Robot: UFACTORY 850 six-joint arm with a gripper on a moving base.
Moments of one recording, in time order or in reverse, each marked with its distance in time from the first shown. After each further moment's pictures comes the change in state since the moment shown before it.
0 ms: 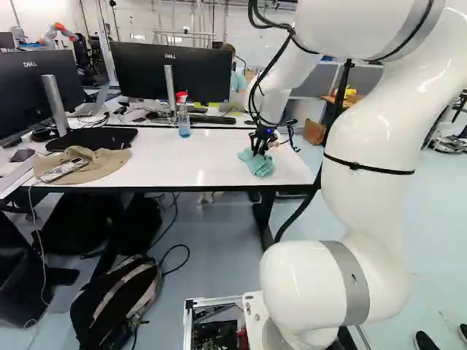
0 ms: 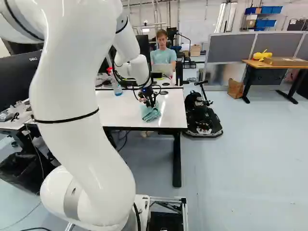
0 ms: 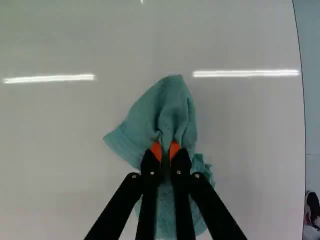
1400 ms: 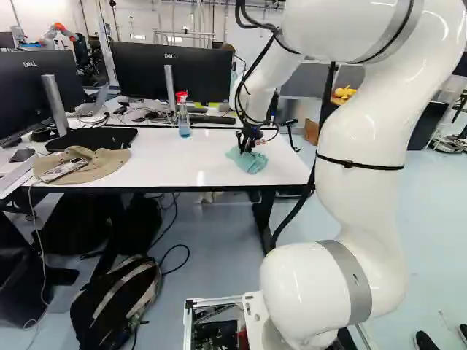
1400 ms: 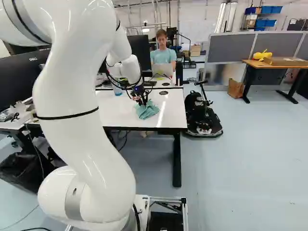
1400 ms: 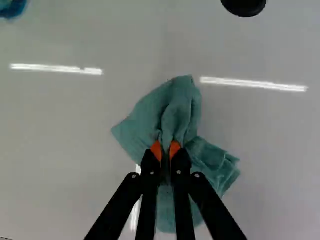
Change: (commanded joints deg) arm 5.9 0.0 0.0 0.0 0.0 0.0
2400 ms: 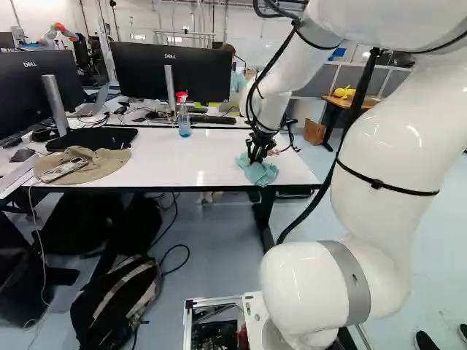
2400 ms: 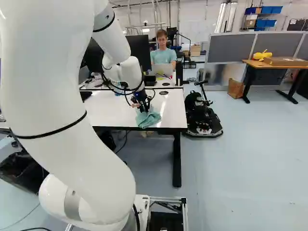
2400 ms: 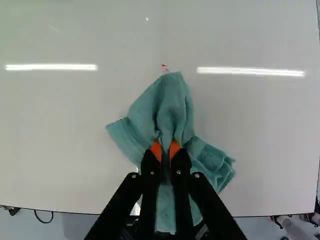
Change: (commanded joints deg) arm -4.2 9.7 11.5 0.0 0.0 0.0
